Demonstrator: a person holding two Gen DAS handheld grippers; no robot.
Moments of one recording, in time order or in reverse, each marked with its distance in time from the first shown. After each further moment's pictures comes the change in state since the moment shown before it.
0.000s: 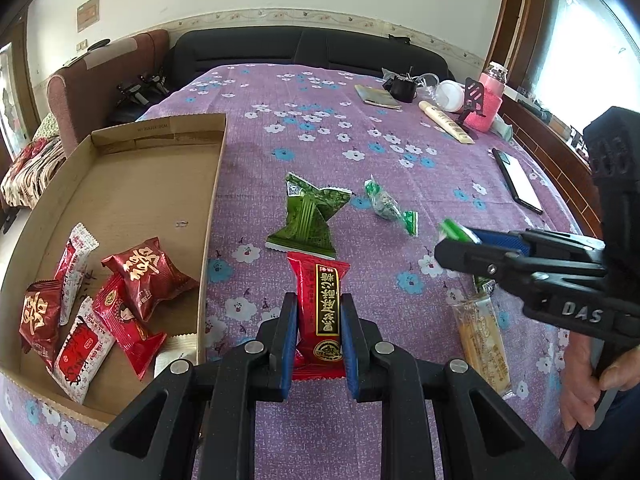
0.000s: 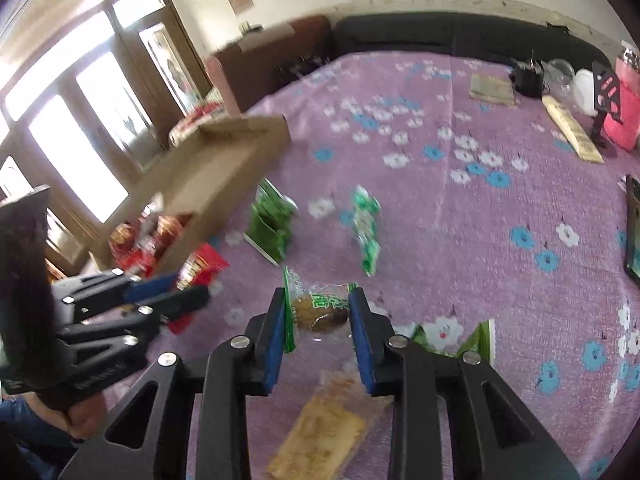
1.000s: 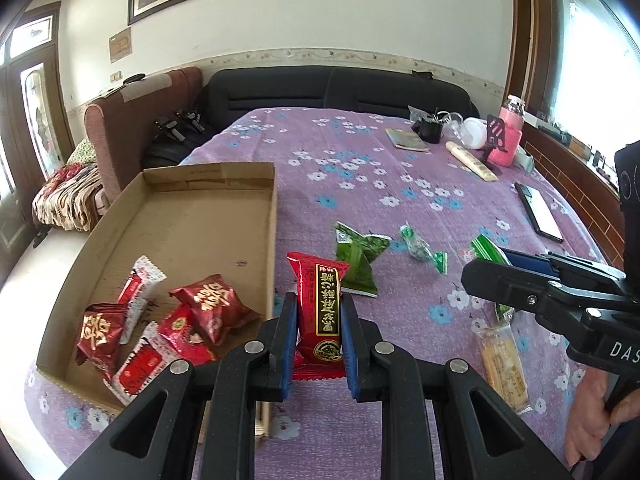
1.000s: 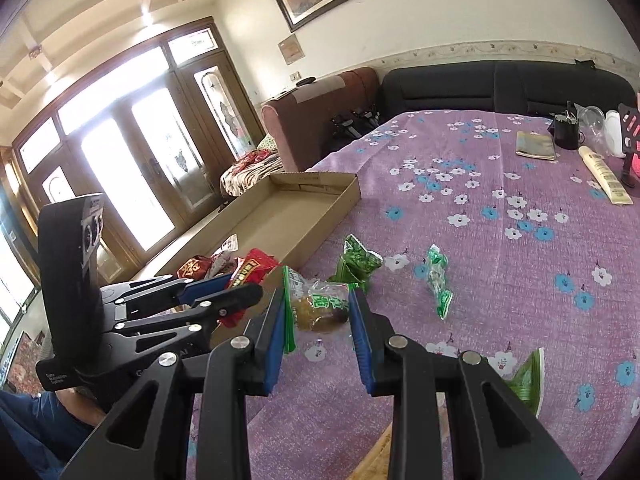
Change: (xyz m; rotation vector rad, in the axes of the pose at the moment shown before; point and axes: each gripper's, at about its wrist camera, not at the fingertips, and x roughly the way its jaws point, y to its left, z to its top) left arm -0.032 0.015 0.004 -0.006 -0.156 0.126; right arm -0.023 0.034 -0.001 -0.047 -0.175 0.155
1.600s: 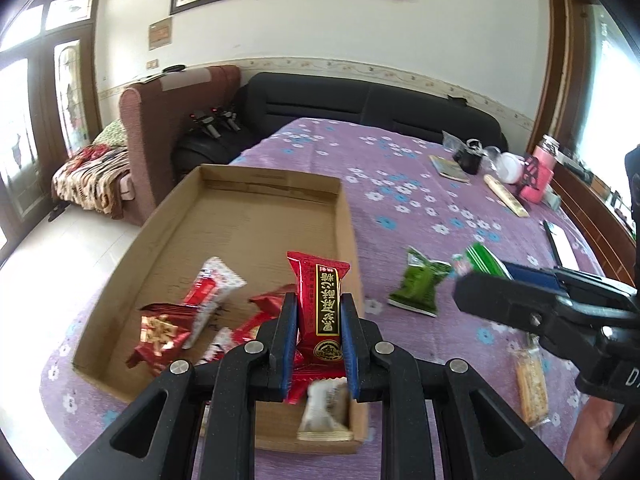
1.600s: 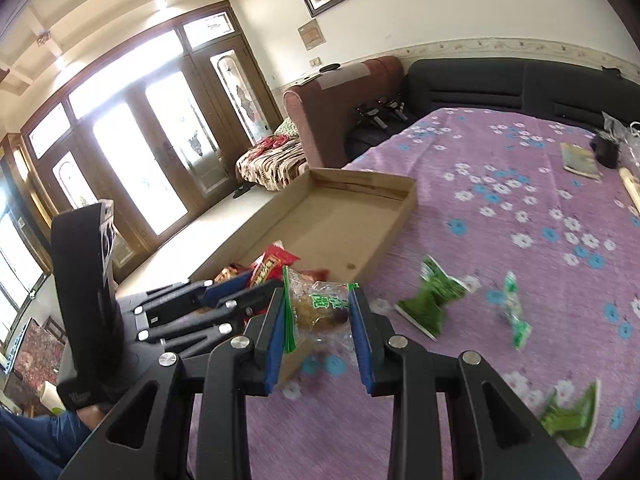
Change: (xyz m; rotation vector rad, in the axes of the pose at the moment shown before) left arm -0.012 0.061 0.002 -0.119 -0.045 0.063; right arm 0.047 0.067 0.033 -0.043 0.052 0.043
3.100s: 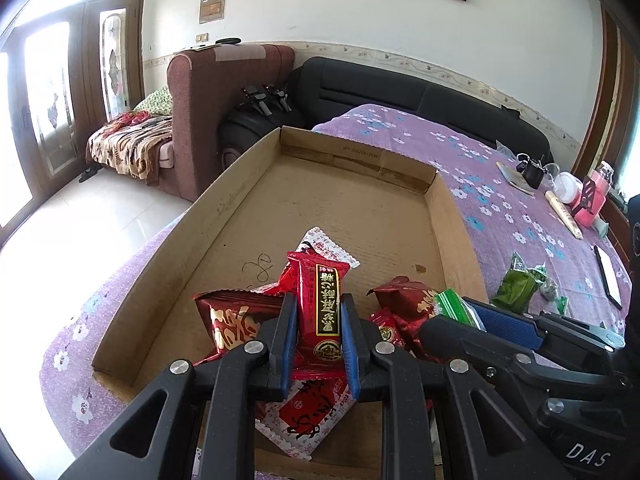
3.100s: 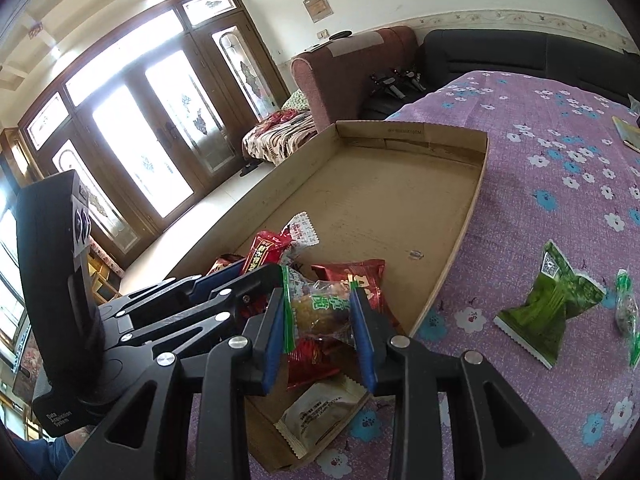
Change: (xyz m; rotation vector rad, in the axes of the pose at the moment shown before) left arm 0.040 0.063 -0.014 -0.126 0.035 0.108; right arm 0.095 0.024 -0.020 0.011 0.092 0.050
